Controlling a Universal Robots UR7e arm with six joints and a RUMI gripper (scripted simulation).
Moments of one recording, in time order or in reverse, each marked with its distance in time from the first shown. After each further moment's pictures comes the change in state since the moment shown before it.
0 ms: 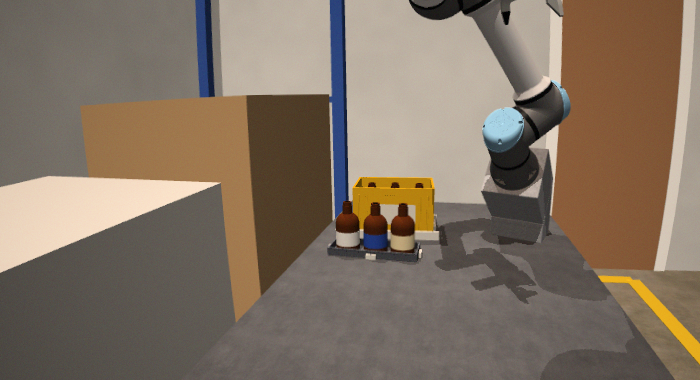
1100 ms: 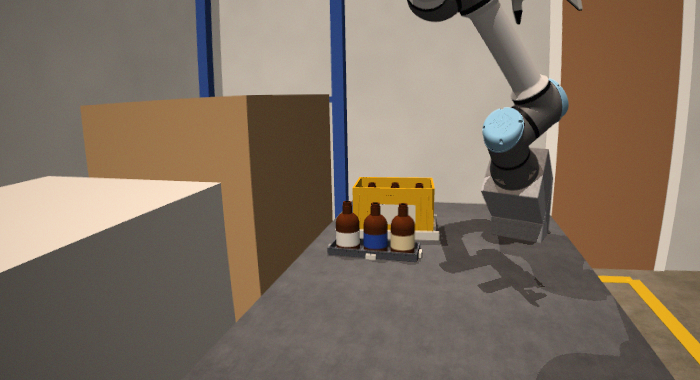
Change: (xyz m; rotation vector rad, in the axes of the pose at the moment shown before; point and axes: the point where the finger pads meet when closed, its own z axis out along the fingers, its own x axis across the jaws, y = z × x) arm -0.023 0.012 -0.001 -0.018 -0.043 -0.027
